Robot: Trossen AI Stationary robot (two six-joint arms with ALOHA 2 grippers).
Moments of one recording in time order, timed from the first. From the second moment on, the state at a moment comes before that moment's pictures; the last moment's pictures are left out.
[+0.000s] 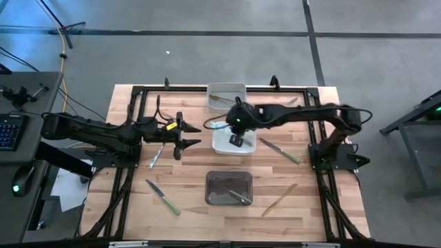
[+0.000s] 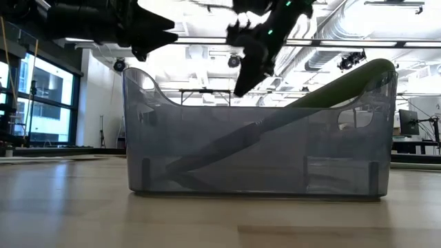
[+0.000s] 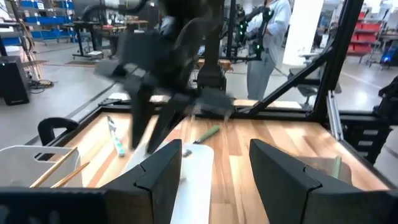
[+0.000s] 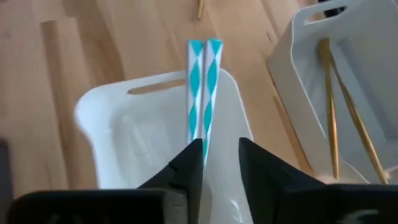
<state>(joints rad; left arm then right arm) 0.05 1.01 0.37 0.60 0.01 -0.02 -0.13 1.70 1.34 -0.60 0.18 0.07</state>
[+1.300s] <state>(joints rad) -0.06 1.20 0.37 0.48 0.01 -0.05 0.17 1.13 0.59 -0.89 0.28 0.86</state>
